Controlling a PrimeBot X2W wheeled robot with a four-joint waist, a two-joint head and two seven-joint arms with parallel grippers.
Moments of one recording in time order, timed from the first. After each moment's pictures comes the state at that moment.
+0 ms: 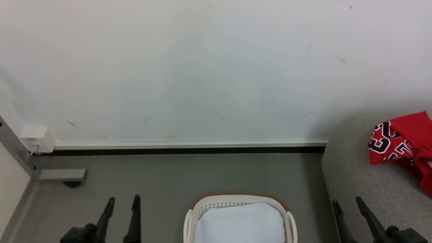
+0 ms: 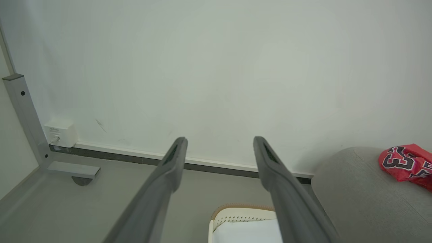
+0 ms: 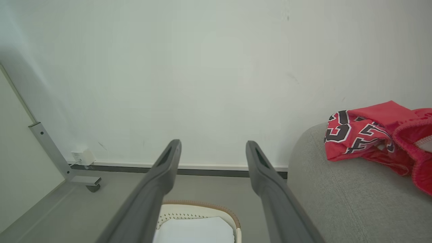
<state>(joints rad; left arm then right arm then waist) 0.01 0.17 -0.16 0.16 -0.38 0.03 -0.26 0.01 -0.14 0.16 0.21 0.38 0.13 -0.24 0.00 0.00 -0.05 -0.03</state>
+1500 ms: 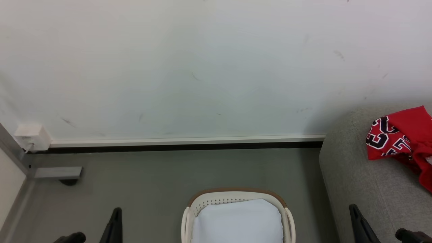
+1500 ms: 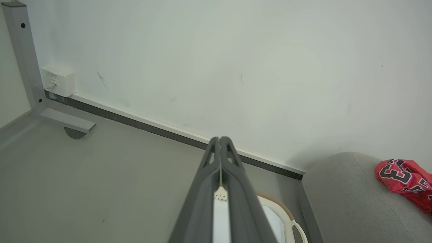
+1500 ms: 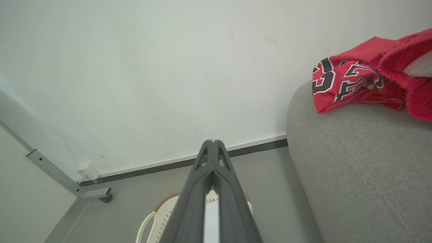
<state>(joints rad) 0.01 0.05 0.02 0.28 -0.41 -0.11 -0.20 0.00 -0.13 0.16 0.29 0.58 0.13 -0.21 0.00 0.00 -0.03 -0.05</state>
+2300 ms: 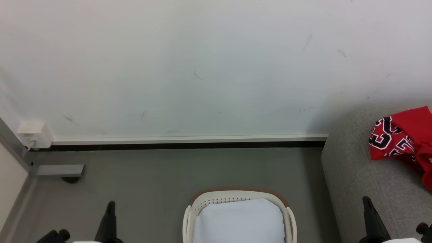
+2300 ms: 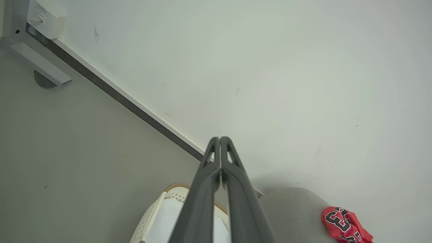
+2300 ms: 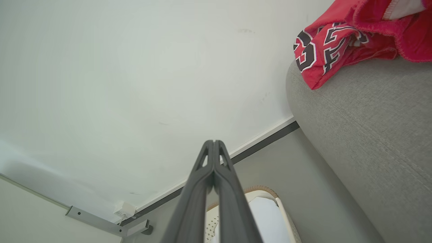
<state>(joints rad) -0.02 0.05 0.05 0.27 -0.78 -0.12 -0.11 -0.03 -0.11 0.08 0.28 0.91 0.13 -0.11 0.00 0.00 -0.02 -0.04</state>
